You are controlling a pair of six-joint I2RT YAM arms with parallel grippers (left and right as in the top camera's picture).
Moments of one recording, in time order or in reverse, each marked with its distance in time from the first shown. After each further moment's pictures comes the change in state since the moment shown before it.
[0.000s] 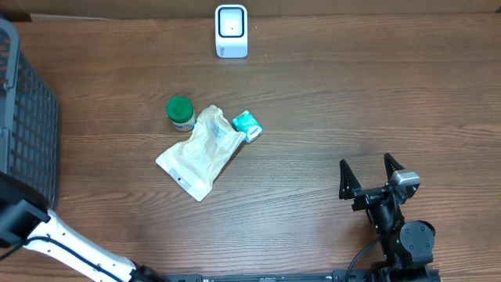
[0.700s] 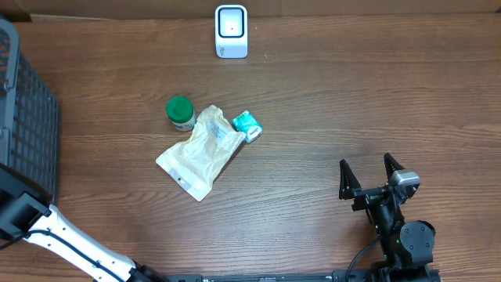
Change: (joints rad) left arm -0.031 0.079 0.010 0.052 -0.009 0.076; right arm 0.000 0.000 0.000 0.000 0.000 0.000
